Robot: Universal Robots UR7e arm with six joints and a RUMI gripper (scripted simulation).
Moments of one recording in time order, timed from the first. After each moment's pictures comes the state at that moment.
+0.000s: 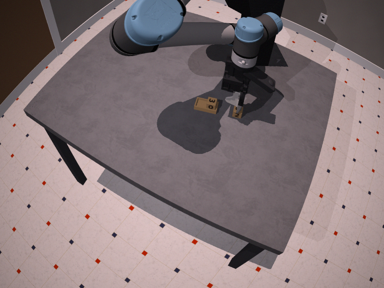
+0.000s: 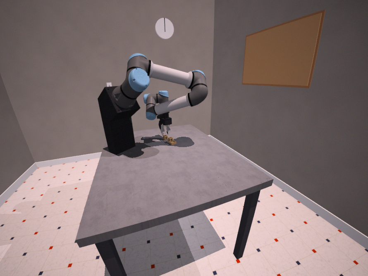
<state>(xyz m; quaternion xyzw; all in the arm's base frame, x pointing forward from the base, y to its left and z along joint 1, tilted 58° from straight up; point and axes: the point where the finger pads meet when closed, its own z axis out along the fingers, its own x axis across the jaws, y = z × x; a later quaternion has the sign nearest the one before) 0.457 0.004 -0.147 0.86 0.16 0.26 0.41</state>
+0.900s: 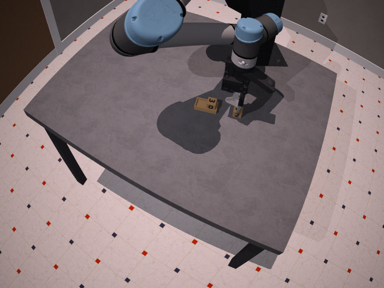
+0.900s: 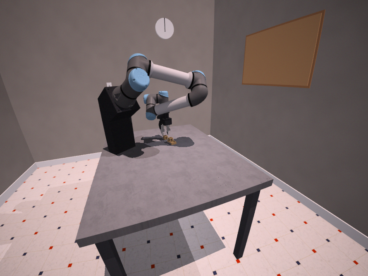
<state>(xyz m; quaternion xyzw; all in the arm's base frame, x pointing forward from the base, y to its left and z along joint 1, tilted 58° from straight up) 0.458 0.002 -0.148 0.86 0.16 0.26 0.41</state>
